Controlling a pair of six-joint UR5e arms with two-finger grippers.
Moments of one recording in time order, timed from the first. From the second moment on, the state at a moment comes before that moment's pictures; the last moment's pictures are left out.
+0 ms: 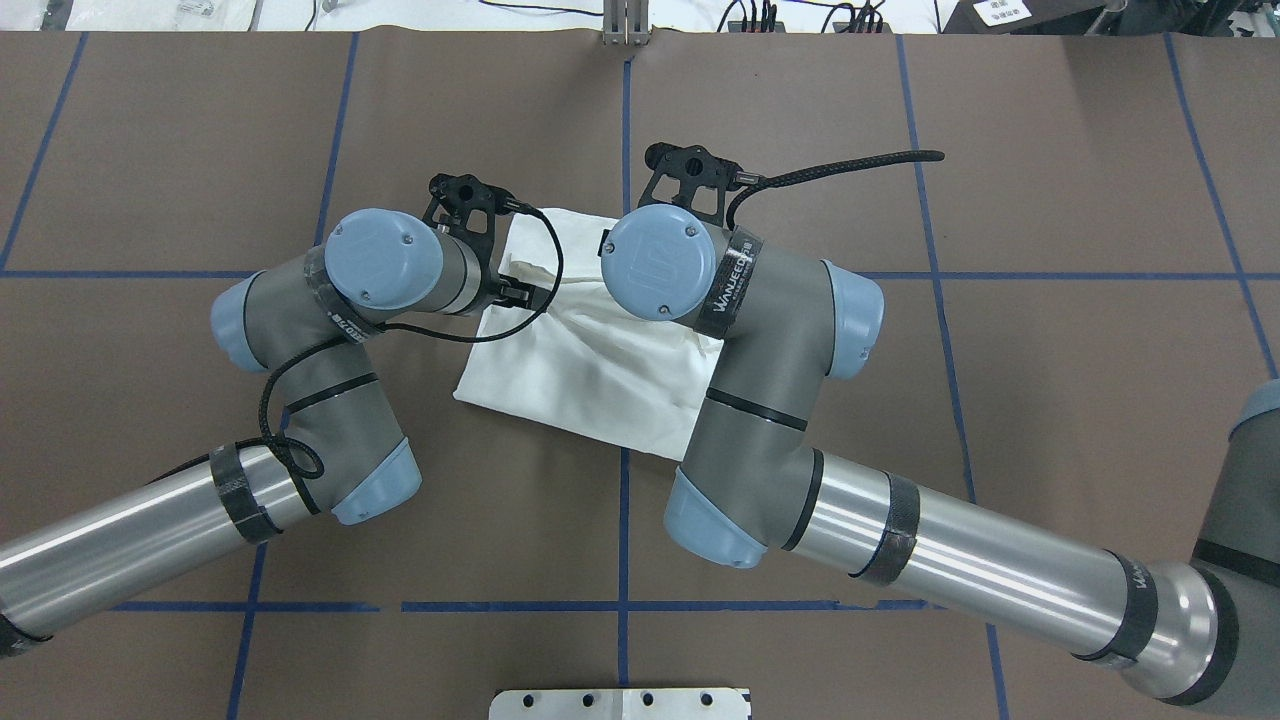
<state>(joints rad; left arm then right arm) -0.60 -2.21 -1.42 -2.06 -1.66 -0.94 0.51 -0.76 1.53 -1.55 1.41 1.51</state>
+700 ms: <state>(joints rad) -0.76 -2.42 -1.05 -2.13 -1.65 -1.00 0.50 -0.82 1.52 -1.44 1.40 1.51</state>
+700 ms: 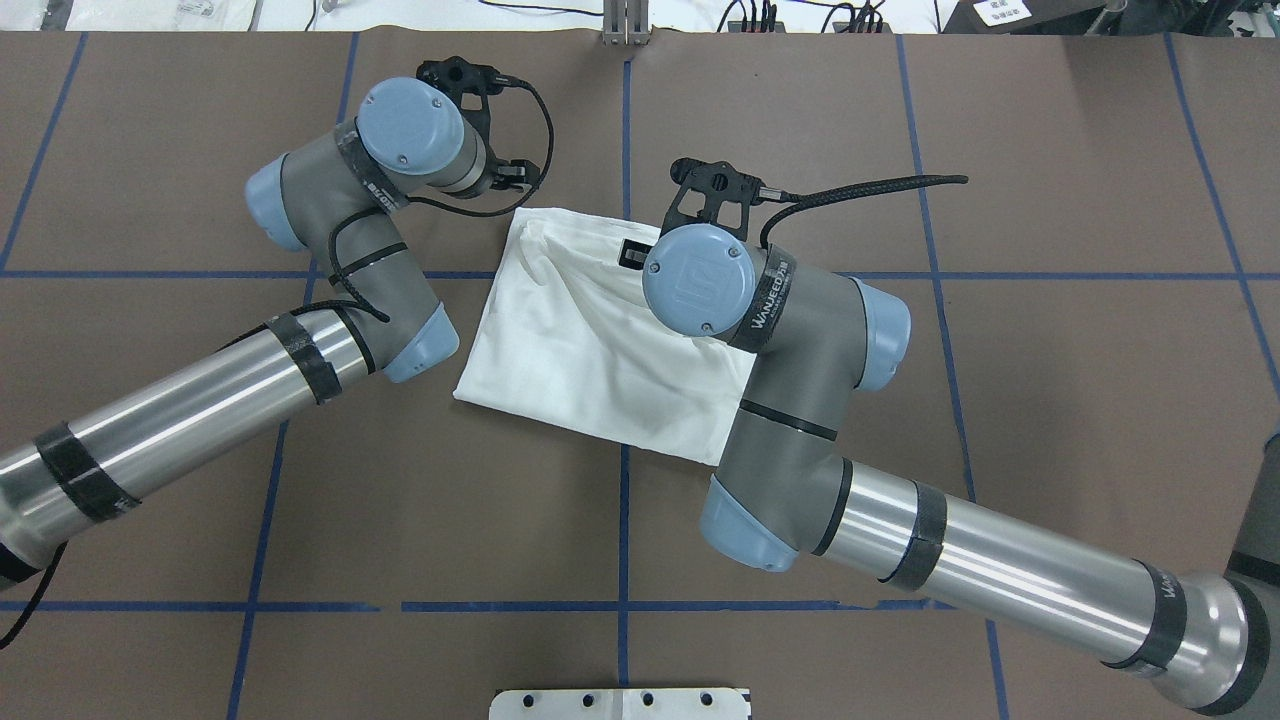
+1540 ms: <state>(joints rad) -0.89 -2.26 -1.14 -2.33 -1.85 -0.76 0.50 -0.70 1.33 -1.48 1.40 1.67</state>
